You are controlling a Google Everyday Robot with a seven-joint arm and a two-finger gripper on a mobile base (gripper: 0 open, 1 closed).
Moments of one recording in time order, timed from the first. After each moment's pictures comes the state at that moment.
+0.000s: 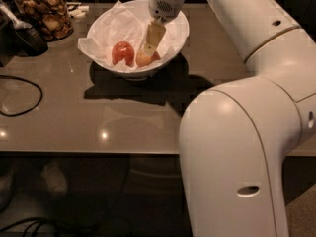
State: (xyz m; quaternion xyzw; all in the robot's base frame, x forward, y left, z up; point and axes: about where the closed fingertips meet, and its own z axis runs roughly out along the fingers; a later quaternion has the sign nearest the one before) arm 0.703 0.005 0.926 -0.64 0.75 0.07 0.17
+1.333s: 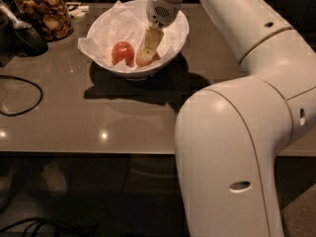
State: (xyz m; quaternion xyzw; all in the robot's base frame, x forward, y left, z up) arm 0.705 0.011 0.911 -0.64 0.74 0.08 0.16
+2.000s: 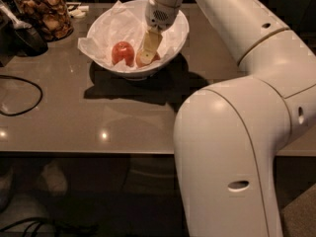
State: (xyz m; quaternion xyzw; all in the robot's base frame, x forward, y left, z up) arm 0.704 0.012 0.900 -0.64 0.75 0.08 0.15
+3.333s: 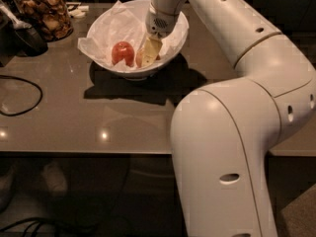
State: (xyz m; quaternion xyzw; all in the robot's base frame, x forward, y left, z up) arm 0.708 0.014 0.876 -0.65 0.74 0.09 0.14
